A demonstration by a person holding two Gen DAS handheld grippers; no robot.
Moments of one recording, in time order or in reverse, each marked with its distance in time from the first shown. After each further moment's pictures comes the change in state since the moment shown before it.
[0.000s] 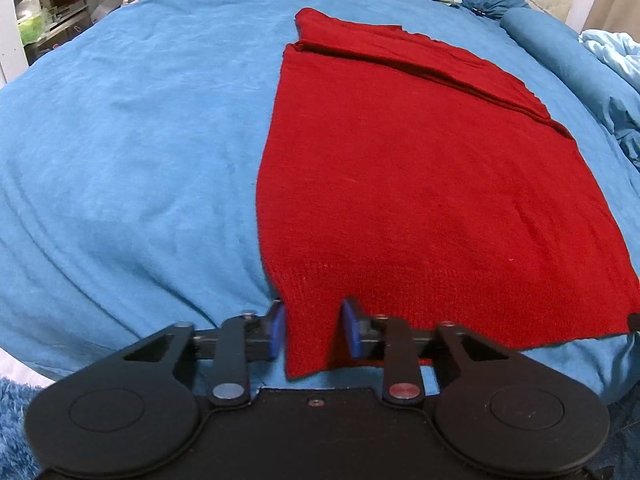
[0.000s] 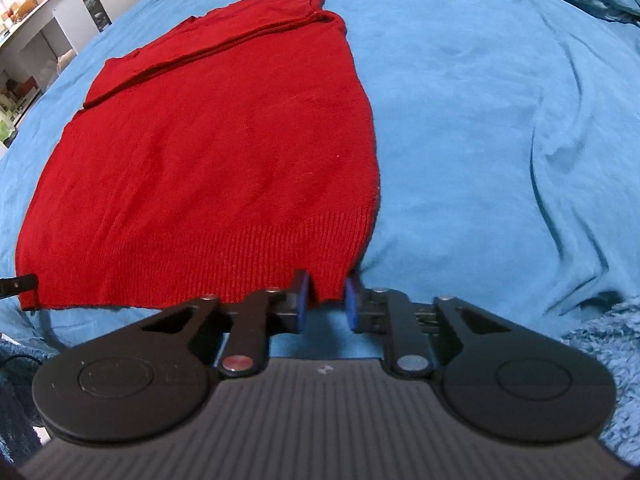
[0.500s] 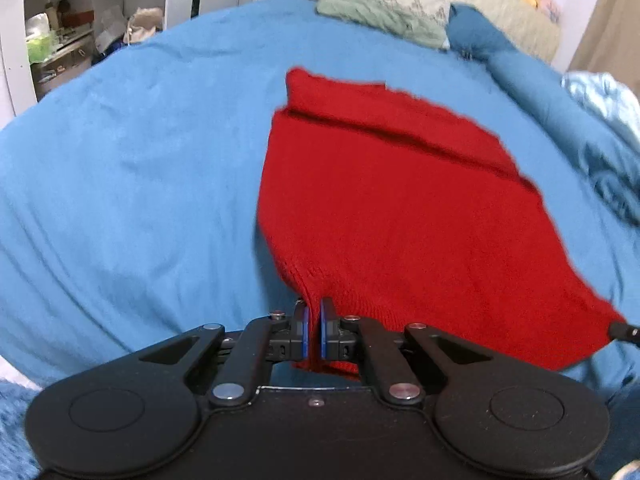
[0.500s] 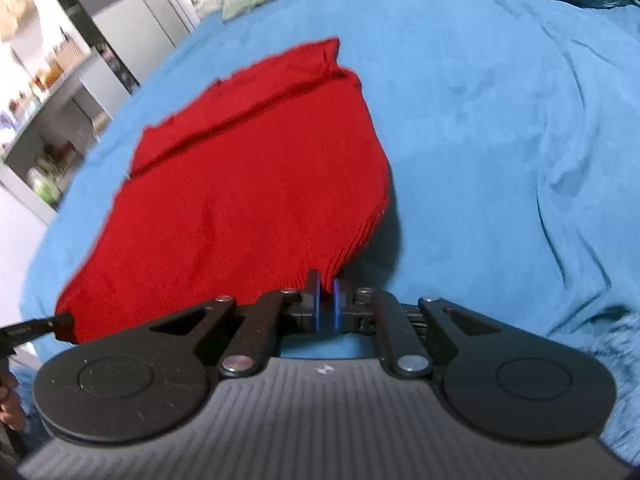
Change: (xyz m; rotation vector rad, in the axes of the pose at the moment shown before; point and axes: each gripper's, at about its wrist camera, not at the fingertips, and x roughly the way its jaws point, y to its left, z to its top) left arm -0.060 -0.006 0.025 -0.053 -0.124 -0.058; right arm -0.048 -0.019 0.029 0.140 -0.129 0.182
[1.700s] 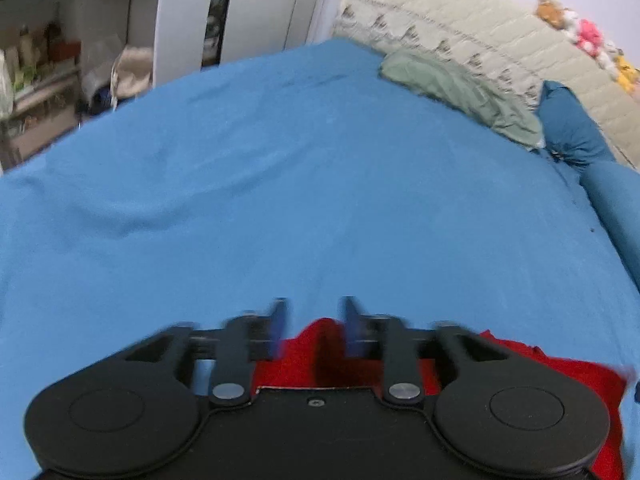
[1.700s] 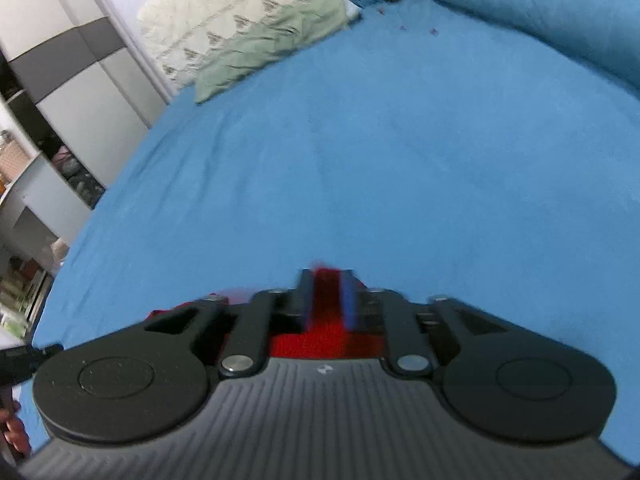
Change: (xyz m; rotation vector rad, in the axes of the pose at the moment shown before) left arm 0.271 0.001 0.328 -0.130 -0.153 0.131; right arm 0.313 0.020 0.333 -0.038 -0.159 0.016
